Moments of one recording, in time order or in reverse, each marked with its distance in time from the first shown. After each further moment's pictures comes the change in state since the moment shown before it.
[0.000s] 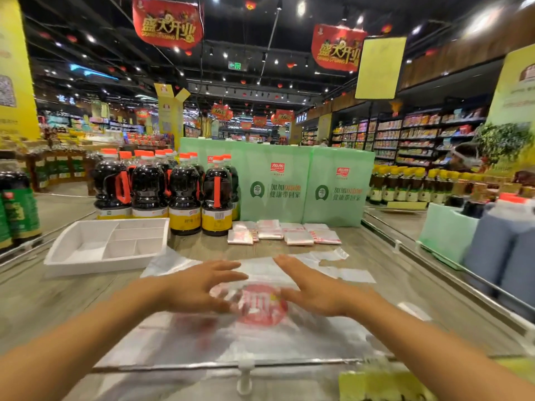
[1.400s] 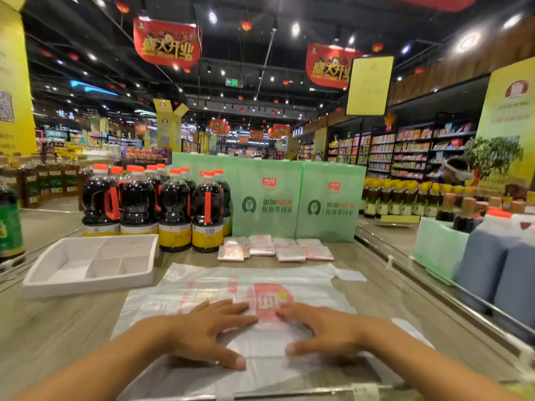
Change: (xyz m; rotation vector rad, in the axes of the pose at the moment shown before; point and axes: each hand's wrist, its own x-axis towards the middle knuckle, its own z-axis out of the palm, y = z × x) left_hand 0.032 0.011 0.037 -0.010 -0.172 0.038; right_hand -0.027 0.046 0.001 -0.004 -0.218 -0.040
